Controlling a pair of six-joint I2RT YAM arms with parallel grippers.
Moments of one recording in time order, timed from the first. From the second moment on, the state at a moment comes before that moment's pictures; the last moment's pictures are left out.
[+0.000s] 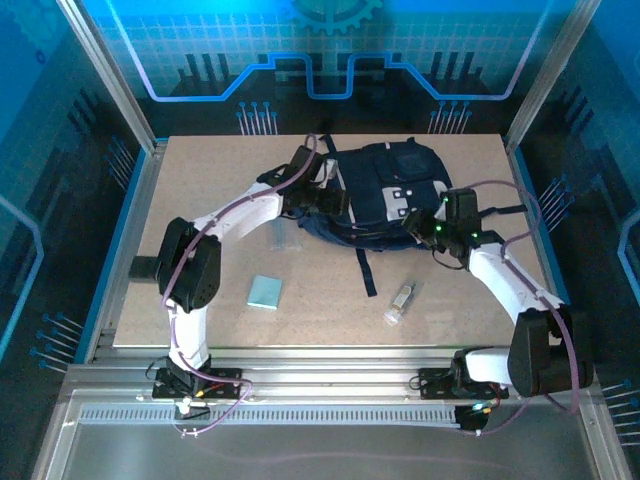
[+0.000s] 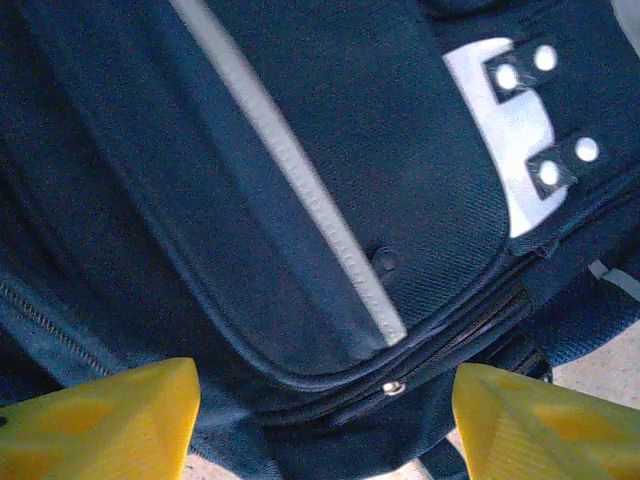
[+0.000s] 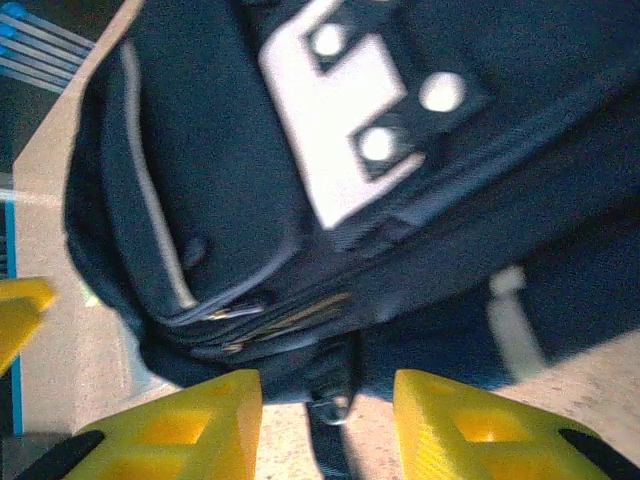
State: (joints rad) left arm -0.49 1.96 1.58 -0.51 0.22 -0.40; right arm 0.13 1.30 0.83 -0.31 -0.28 0.70
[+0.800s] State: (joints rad) left arm -0.42 2.03 1.38 -0.40 0.25 -0.63; right arm 0.52 1.91 1.30 -0.48 -0.08 0.59
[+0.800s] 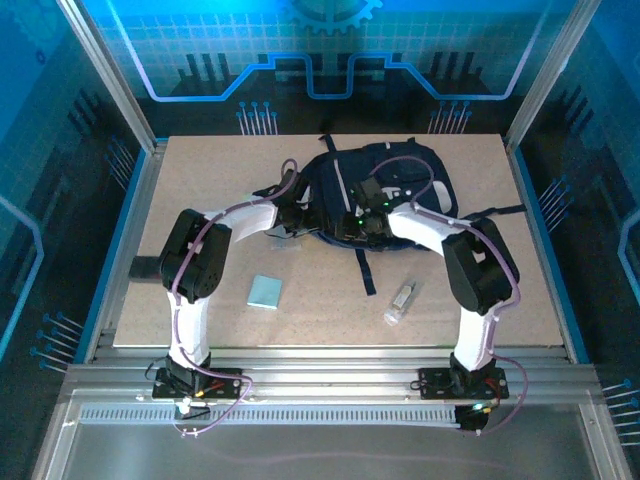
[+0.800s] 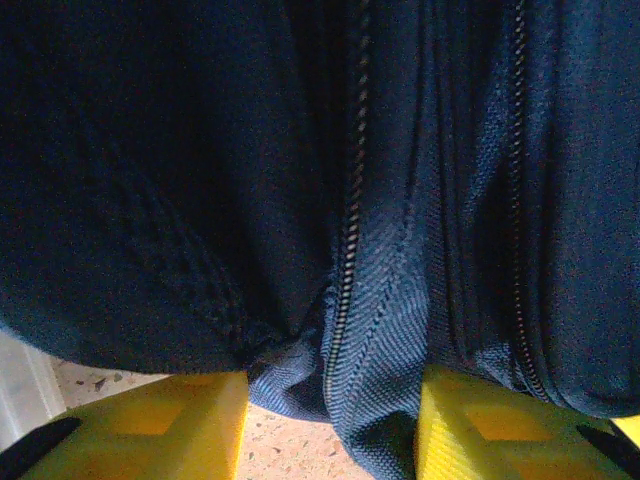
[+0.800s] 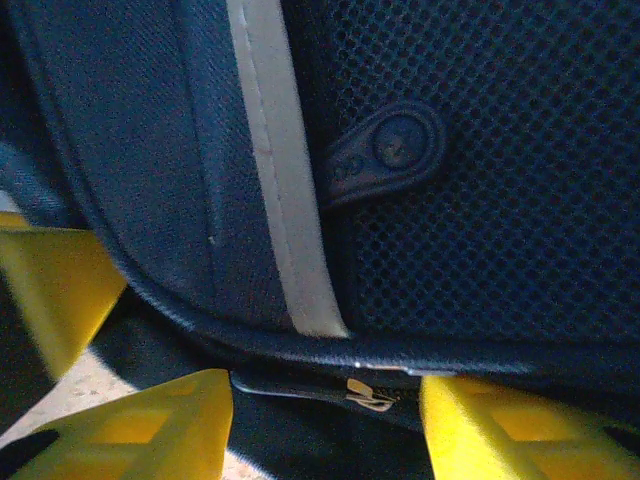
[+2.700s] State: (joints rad) left arm -0.62 2.11 1.76 -0.67 0.16 -0.16; right arm 0.11 1.69 0.93 -0.25 -0.24 0.82
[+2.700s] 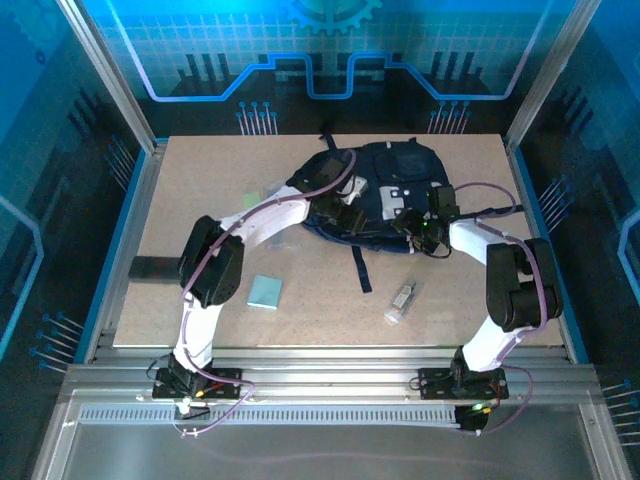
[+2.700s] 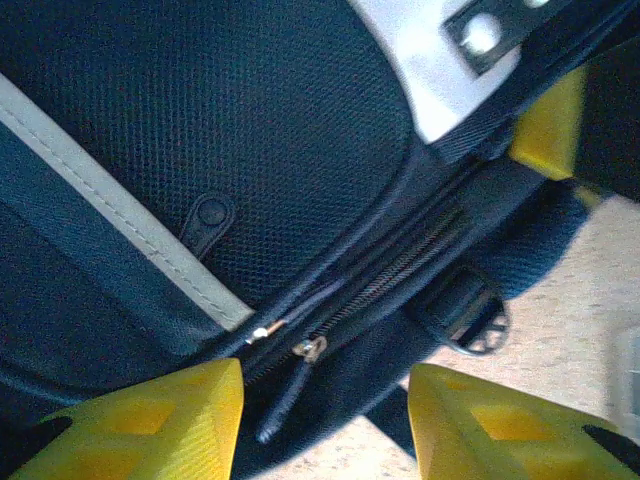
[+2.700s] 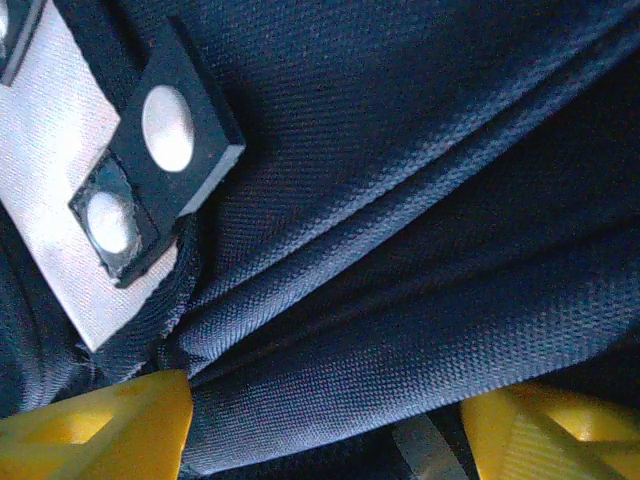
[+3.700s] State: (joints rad) left arm -0.58 2.30 1.88 -0.79 0.10 -0.19; right arm 0.10 1.70 0.91 -0.14 -0.28 0.88
